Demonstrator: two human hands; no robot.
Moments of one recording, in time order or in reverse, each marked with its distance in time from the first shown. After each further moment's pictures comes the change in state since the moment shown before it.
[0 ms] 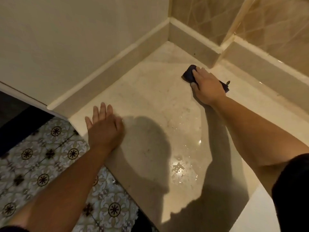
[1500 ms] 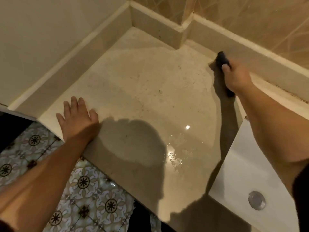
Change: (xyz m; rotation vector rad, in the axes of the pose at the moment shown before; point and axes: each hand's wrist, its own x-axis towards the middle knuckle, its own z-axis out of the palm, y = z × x) left_hand 0.003 -0.004 0.003 0.013 -0.033 -0.020; right_hand -0.127 0.096 -0.063 0.380 0.184 0.661
